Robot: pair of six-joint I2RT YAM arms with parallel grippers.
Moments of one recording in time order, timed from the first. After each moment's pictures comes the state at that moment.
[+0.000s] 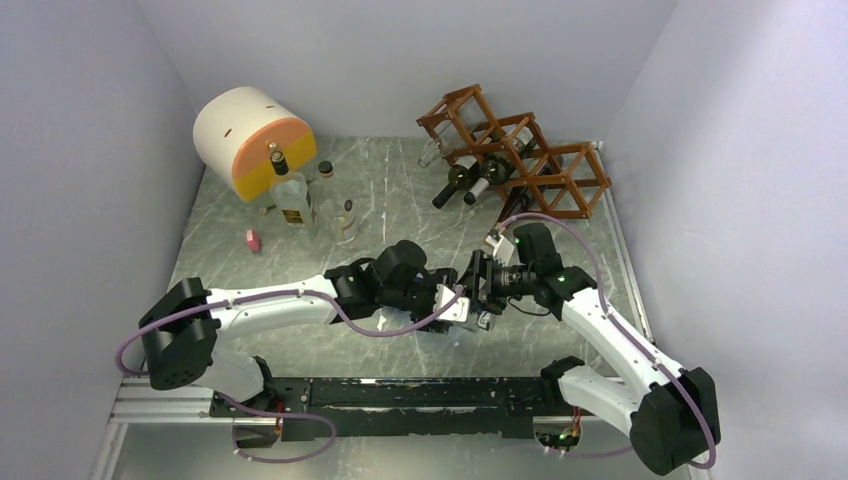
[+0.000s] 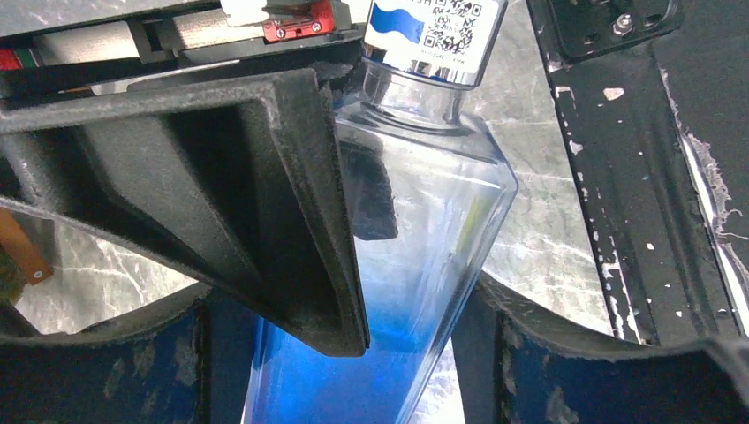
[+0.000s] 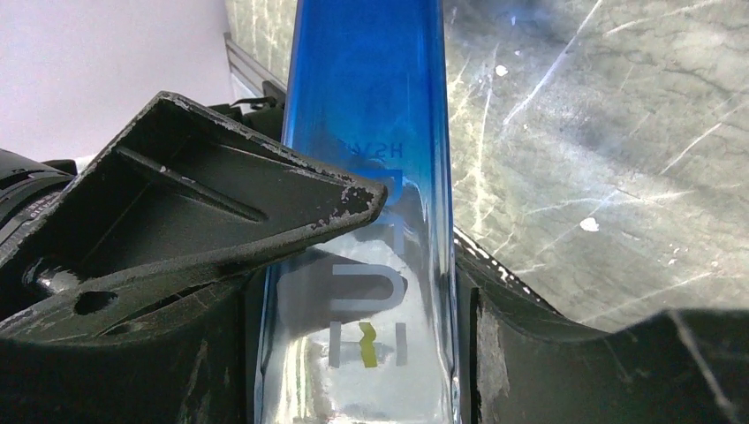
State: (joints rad) left arm -1.10 1.45 0.93 -0.03 0.38 0.62; right arm 0.41 0.99 0.64 -0.48 -0.75 0.73
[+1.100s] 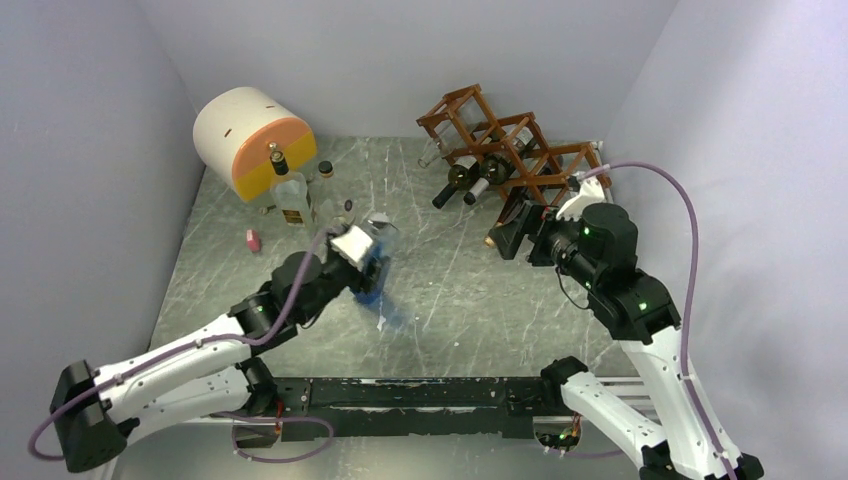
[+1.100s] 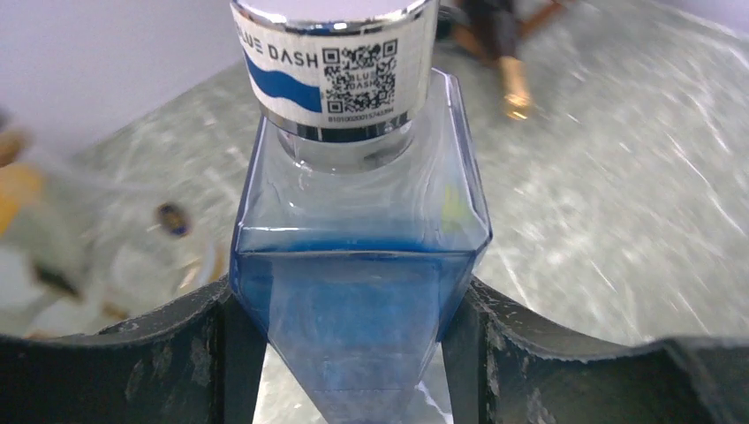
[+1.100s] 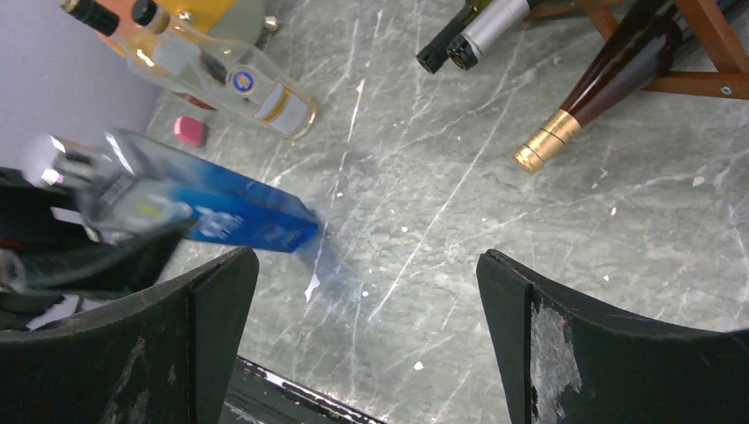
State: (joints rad) left arm -0.97 0.88 0.59 0.14 -0.24 0.13; right arm 0.42 0.76 1.13 -0.74 -0.04 0.46
